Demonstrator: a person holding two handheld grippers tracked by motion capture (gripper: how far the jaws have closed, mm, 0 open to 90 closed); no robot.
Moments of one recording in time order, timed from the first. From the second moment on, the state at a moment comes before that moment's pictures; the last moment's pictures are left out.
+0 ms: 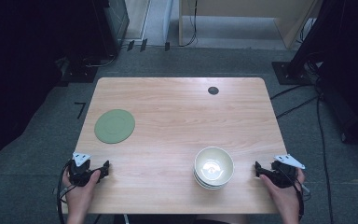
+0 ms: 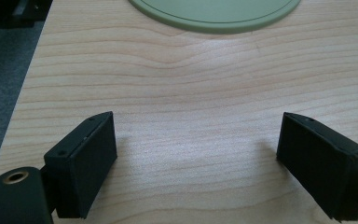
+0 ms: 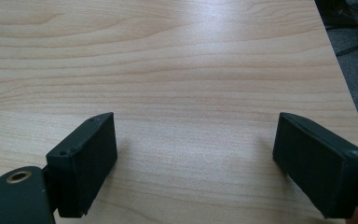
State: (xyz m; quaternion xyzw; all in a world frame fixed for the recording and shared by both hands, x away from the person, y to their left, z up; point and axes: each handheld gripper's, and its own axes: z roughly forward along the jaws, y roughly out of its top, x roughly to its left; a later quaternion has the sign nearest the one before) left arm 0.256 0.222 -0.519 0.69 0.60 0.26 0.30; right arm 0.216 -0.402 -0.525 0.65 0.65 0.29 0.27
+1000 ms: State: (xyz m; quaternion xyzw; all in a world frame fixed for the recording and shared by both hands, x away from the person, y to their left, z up) left arm 0.254 0.227 -0.517 0.68 0.62 0.26 0.30; right arm 0.209 -0.395 -0.503 0.65 0.61 0.34 0.28
